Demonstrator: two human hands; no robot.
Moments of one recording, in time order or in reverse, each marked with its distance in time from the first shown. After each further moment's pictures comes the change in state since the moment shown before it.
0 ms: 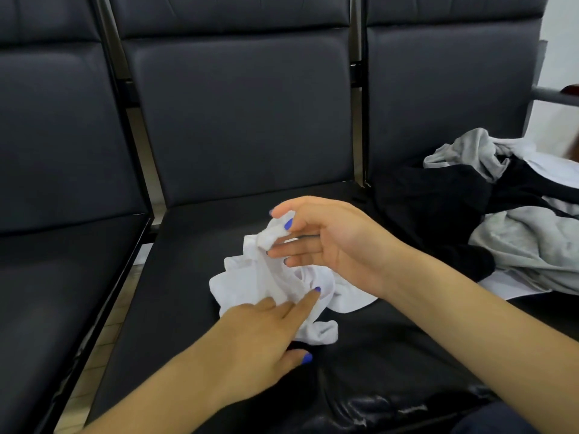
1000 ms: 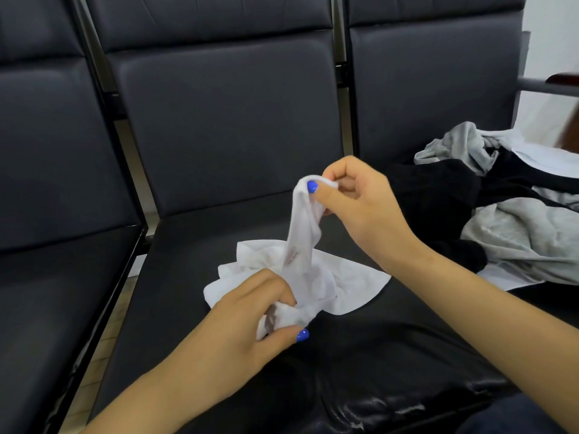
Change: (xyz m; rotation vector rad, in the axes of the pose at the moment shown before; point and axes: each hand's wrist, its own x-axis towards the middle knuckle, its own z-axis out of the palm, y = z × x) left_hand 0.000 -0.003 -0.023 -0.506 0.117 -0.134; right_hand 0.010 0.008 -0.039 -0.427 0.478 -0.517
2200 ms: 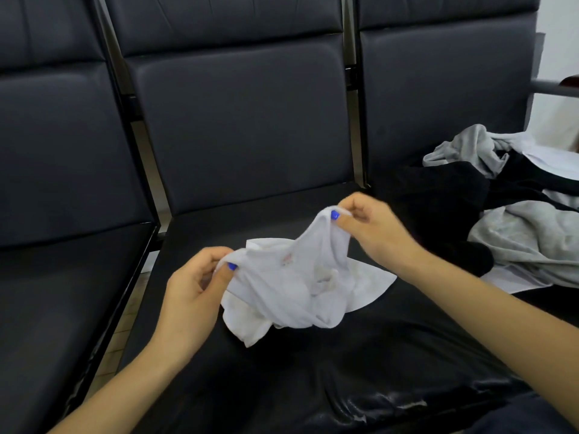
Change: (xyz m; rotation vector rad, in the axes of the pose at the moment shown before) left_hand -0.001 -0.028 -0.012 -0.334 0.521 -0.363; right_hand 0.002 0.052 -0.011 -0.134 -0.142 0.138
